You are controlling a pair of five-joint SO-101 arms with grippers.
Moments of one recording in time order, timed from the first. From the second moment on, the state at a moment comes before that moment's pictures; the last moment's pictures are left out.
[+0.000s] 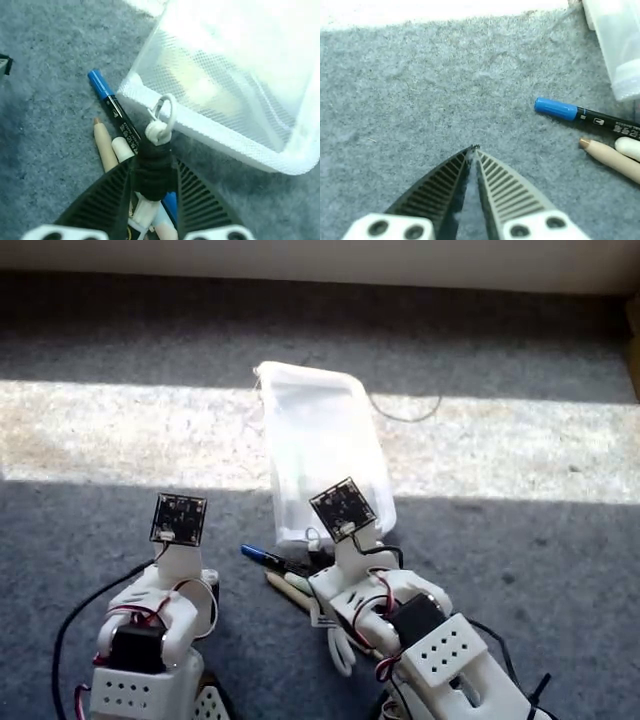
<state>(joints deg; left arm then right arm) 0.0 -101.1 91.0 75.3 6.0 -36.6 -65.5 78.4 45.3 0.7</state>
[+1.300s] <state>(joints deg) 9.5 -101.1 73.7 69.2 6.4 -32.4 -65.8 78.4 42.9 -2.5</state>
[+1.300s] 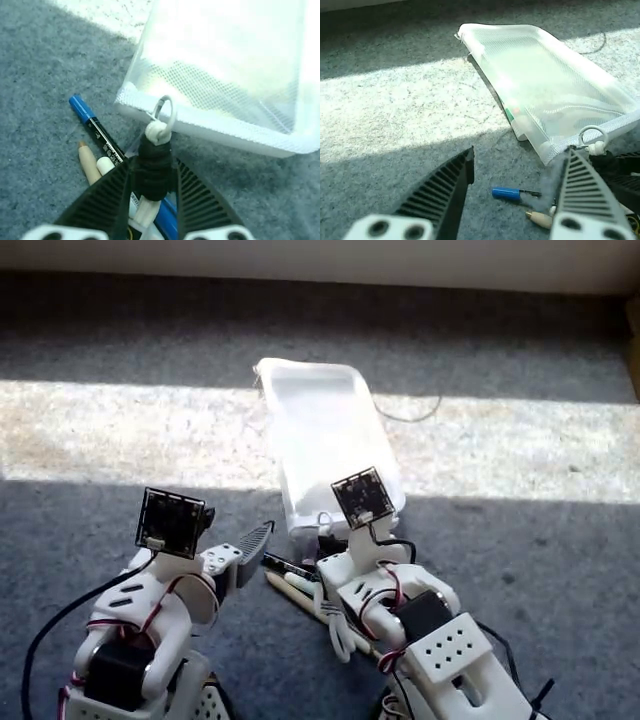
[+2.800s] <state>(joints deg) 14.5 -100.6 96.0 43.9 -0.1 -33.9 -76.6 76.3 47.3 -2.6</state>
